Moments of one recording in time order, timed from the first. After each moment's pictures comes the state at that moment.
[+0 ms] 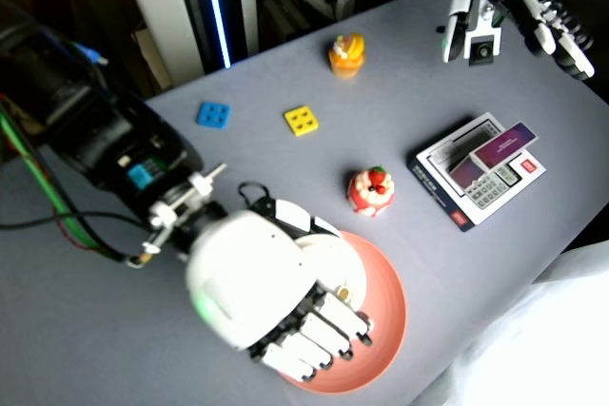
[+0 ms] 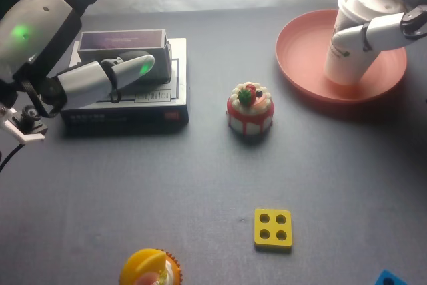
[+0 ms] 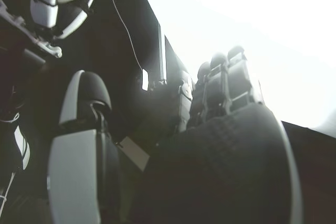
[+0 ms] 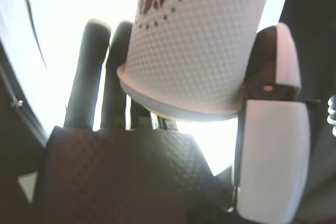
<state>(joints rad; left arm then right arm) 0.92 -0.90 1.20 -0.18 -1.27 0.60 -0.66 -1.21 1.53 0.58 0.49 -0.94</state>
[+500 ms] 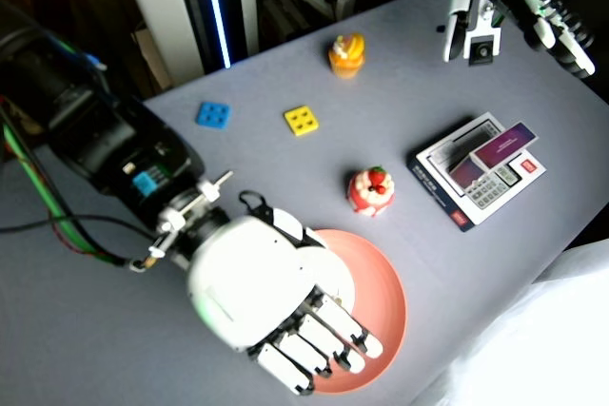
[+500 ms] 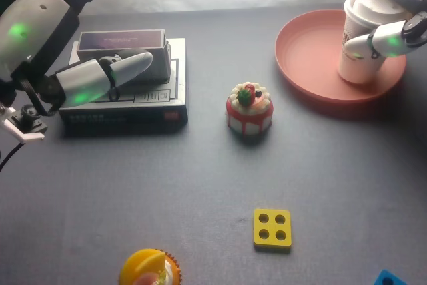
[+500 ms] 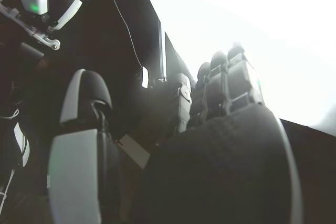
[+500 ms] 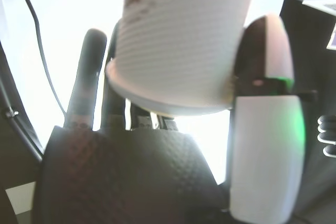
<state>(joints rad) 0.92 -0.90 1.20 -0.18 -1.28 0.60 -0.66 -1.21 1.52 0.58 0.47 -1.01</state>
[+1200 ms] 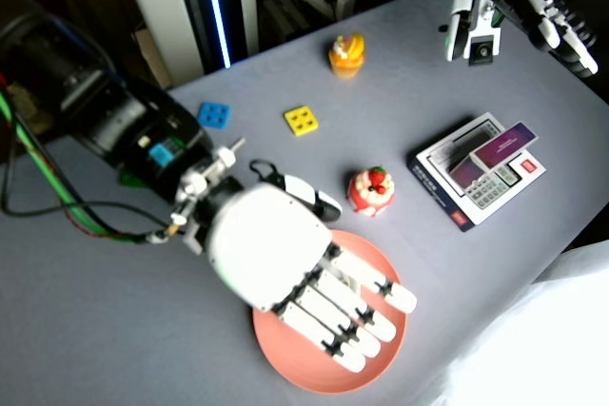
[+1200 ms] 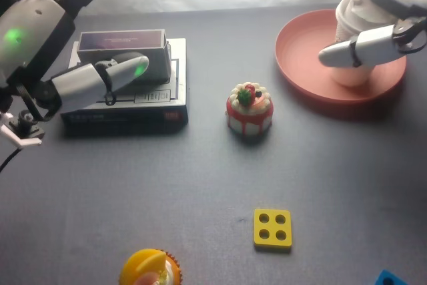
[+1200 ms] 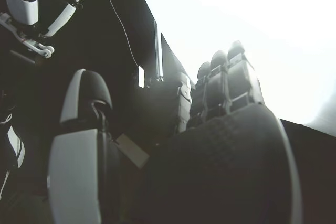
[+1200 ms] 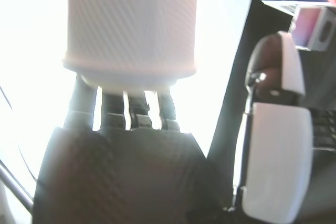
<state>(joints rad) 0.95 -0.89 1.20 -0.20 -1.30 0.59 -0.64 -1.13 1.37 0.46 0.53 -1.02</state>
